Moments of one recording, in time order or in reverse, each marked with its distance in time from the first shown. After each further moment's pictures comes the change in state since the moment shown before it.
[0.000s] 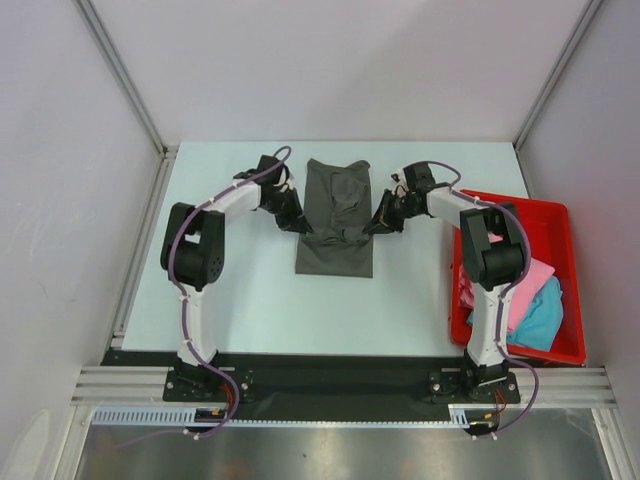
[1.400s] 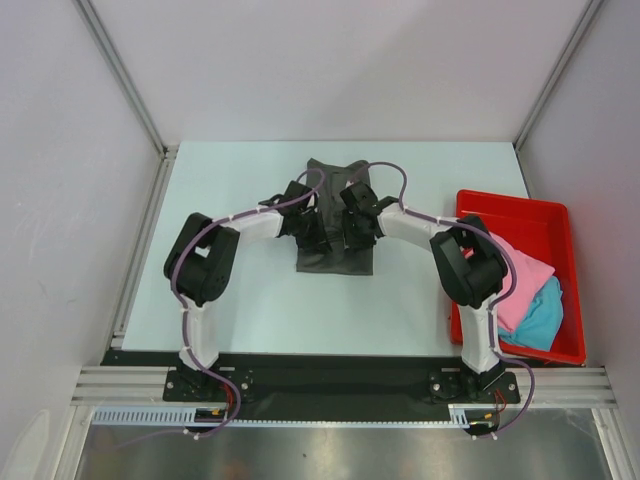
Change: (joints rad) left arm -0.201 -0.124 -0.282 0.294 -0.193 -0.005; right arm 0.365 -0.058 -0.002 -0.092 0.713 -0.093
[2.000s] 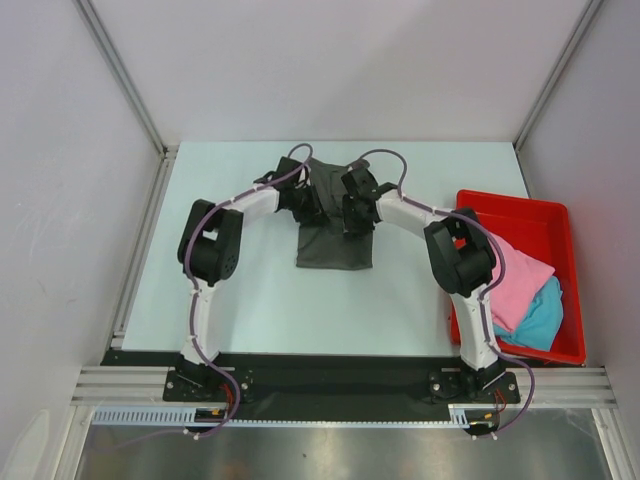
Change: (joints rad) left arm 0.114 0.209 0.297 -0.042 0.069 0.004; right arm -0.057 0.114 0.176 -0.033 -0.003 -0.005
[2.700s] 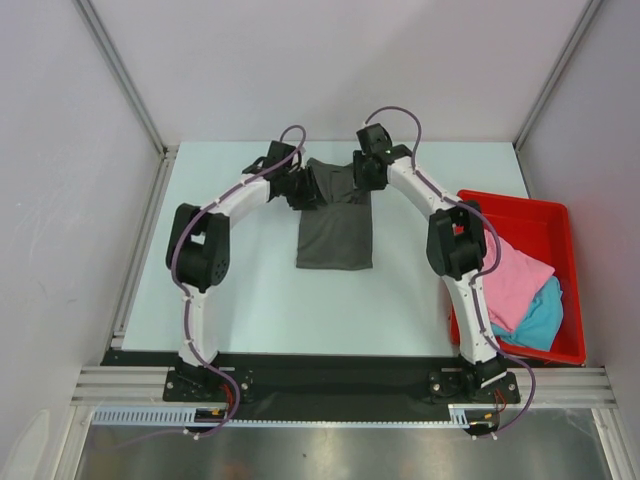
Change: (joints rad) left arm 0.028 -0.053 0.122 -0.064 -0.035 0.064; right arm -0.124 0.239 0.578 -0.177 0.073 -0.128
